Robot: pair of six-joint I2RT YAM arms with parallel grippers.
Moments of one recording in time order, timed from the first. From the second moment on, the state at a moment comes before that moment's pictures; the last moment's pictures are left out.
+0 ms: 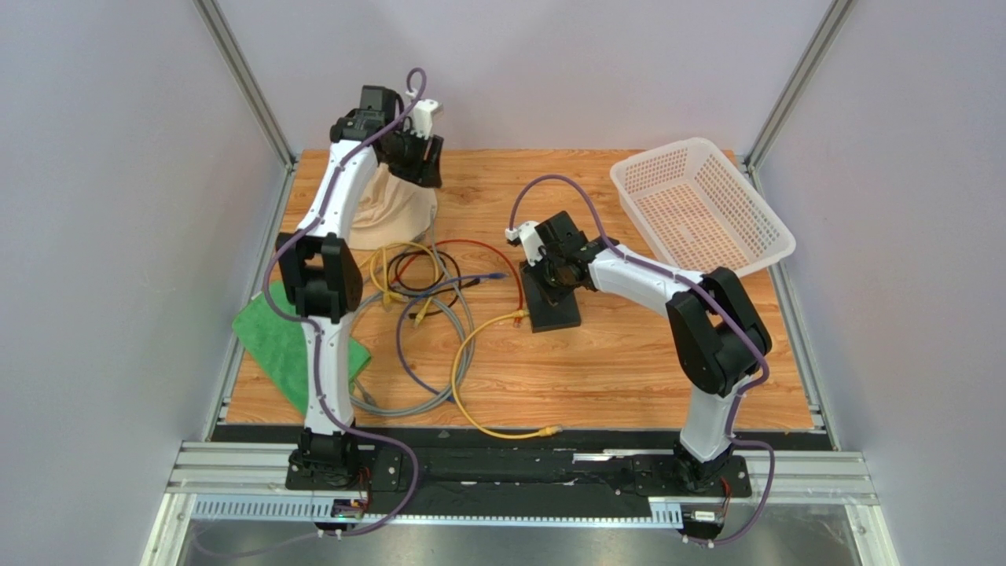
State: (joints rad) left arm -0.12 2.35 2.42 -0.99 0.43 0.28; right arm 0.60 1.85 1.26 -0.42 -0.12 -0.16
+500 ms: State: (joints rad) left arm -0.34 1.97 1.74 -0.45 0.69 -0.01; right arm 0.46 1.69 1.16 -0.46 -0.03 -0.12
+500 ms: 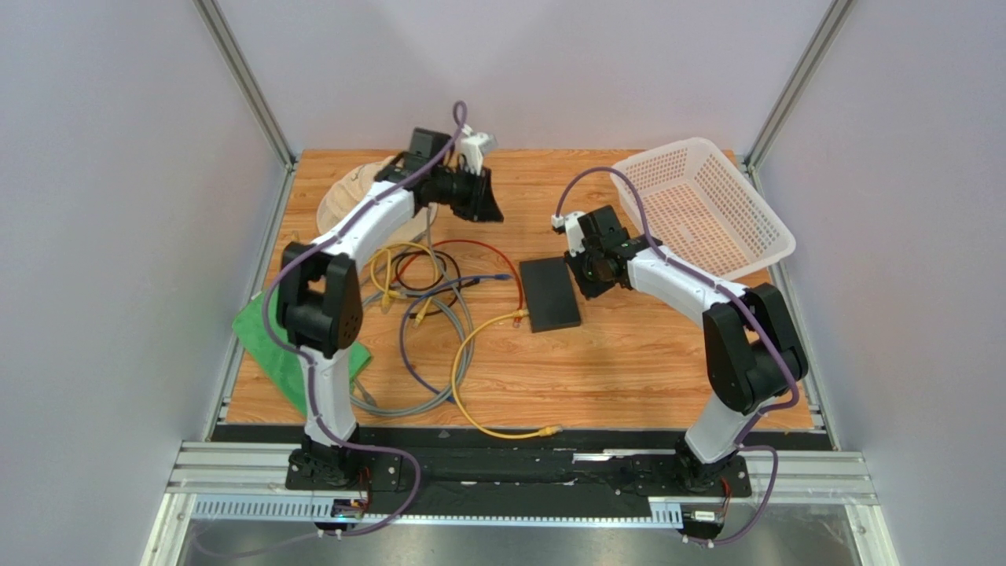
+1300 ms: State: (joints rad) left arm -0.43 2.31 1.78 -0.60 0.69 0.01; right arm 0.46 1.68 1.06 -0.44 -0.13 -0.08
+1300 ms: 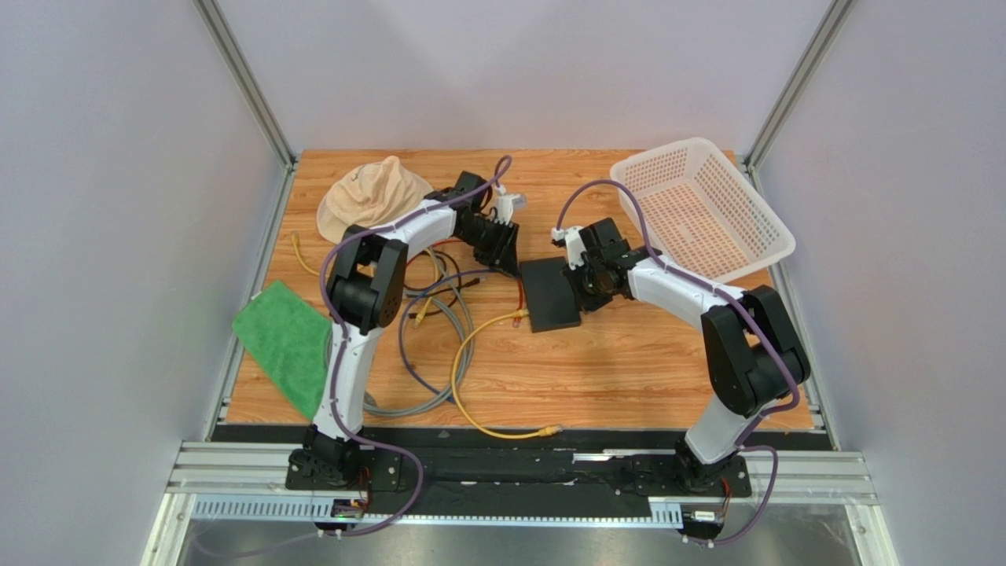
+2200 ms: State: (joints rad) left arm -0.36 2.19 1.86 -0.65 0.92 0.06; right arm 0.46 1.67 1.15 -0.45 -0.24 -0.08
